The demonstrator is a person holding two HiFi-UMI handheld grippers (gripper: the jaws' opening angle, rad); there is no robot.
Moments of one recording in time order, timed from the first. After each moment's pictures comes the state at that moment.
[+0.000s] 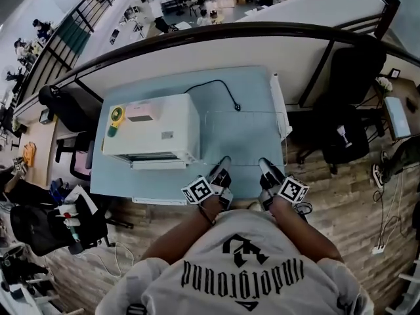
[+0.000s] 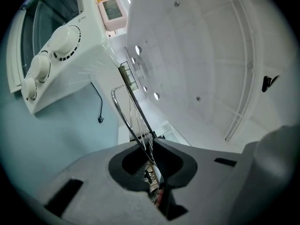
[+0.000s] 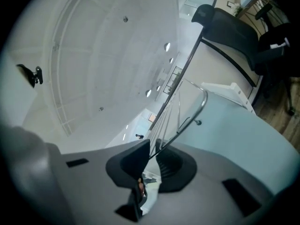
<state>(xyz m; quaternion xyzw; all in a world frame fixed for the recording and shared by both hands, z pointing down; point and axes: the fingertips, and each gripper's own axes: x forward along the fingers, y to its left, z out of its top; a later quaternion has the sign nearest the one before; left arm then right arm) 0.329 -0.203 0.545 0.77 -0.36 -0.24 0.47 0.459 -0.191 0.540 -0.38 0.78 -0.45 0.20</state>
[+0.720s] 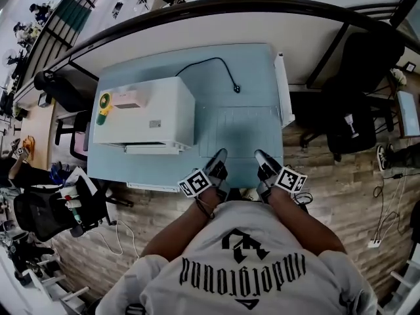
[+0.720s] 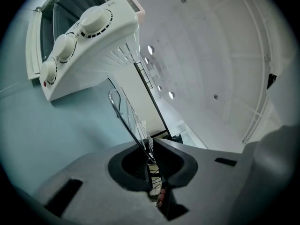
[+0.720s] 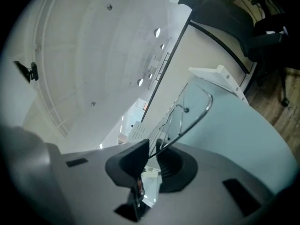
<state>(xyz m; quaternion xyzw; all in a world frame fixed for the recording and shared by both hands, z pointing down) 0.337 -0.216 0.605 0.72 -0.43 -0.20 0.51 0.466 -0.215 0.603 -0.35 0.76 -0.52 0.14</state>
